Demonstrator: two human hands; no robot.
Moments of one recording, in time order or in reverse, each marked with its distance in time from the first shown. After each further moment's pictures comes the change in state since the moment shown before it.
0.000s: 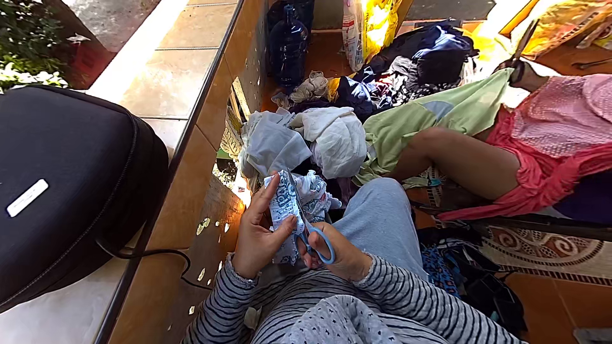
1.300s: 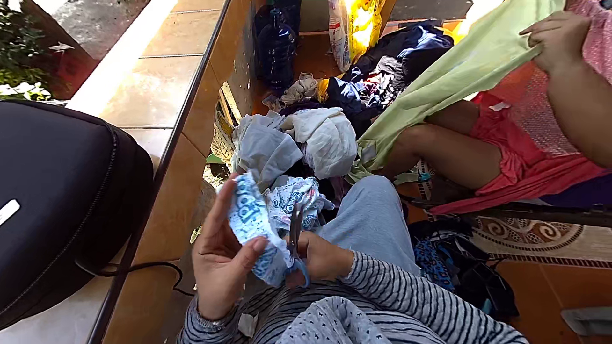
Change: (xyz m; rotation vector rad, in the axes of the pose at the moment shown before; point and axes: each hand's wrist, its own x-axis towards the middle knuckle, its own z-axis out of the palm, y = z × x) left_hand -0.002 0.059 -0.010 -0.196 0.085 0.123; right_hand 0.009 0.014 -0.007 -0.378 -0.204 -0.254
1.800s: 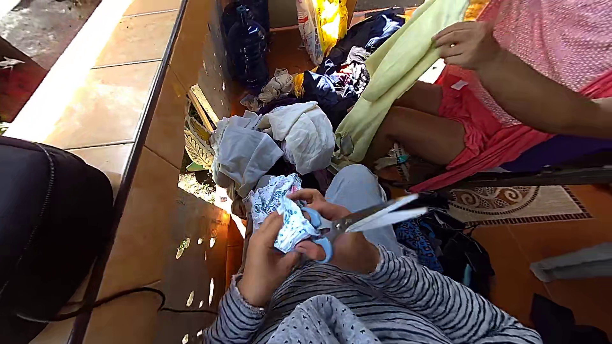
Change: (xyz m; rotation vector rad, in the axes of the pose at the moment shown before) left_hand -0.027 -0.067 0.034 0.412 -0.319 -0.091; right_hand -0.013 -0.053 -0.008 -0.247 0.472 -0.419
